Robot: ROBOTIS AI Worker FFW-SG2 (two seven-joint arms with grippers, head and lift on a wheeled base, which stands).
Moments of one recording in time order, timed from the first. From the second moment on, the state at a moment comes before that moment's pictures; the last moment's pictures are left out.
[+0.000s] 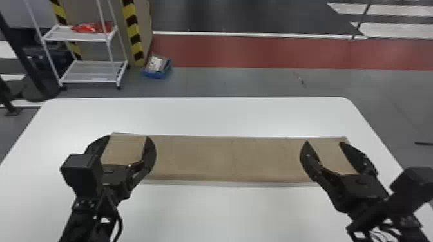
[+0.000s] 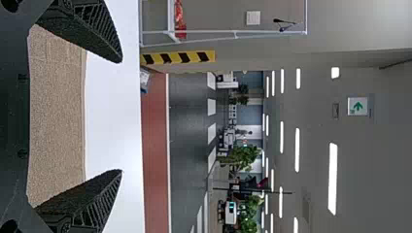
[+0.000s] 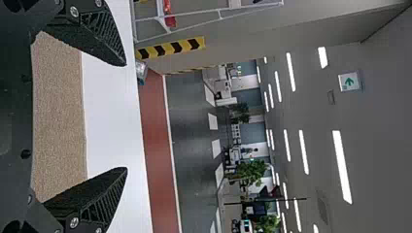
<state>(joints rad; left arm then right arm) 0.36 0.08 -0.07 -1.95 0.04 0.07 0.07 0.50 0.00 -0.15 -2.14 -0.19 0.15 0.22</state>
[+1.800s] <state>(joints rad) 0.06 0.13 0.19 -1.70 0.07 0.57 -0.20 0.51 -0.01 -0.10 -2.14 -0.17 0.16 0.22</state>
